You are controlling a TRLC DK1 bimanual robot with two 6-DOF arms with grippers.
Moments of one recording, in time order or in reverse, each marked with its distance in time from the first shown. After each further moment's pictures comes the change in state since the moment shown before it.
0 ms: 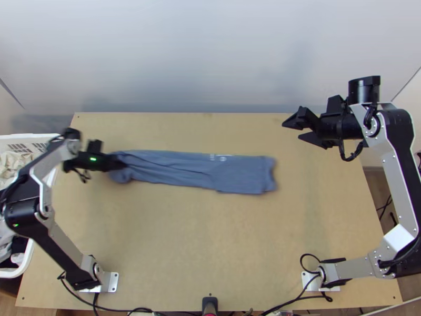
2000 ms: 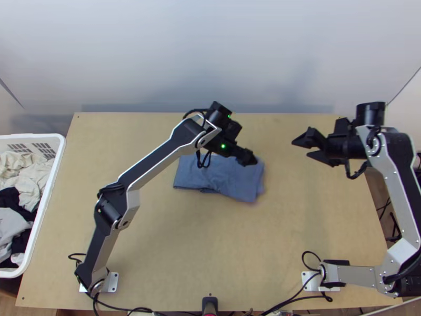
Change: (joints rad) left arm -1.015 0.303 0.943 -0.047 -0.157 -0.408; right arm -0.119 -0.124 -0.325 0.108 -0.035 -0.082
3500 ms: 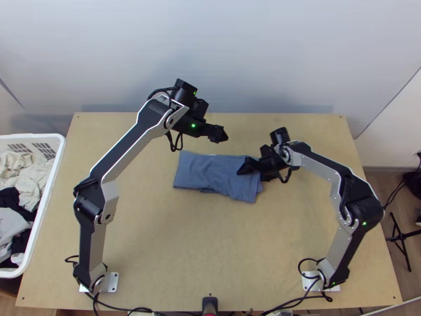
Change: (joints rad) left arm 0.182 -0.100 -0.024 -0.109 -0.102 0.010; right arm 0.319 0.552 -0.185 0.455 -0.127 -0.018
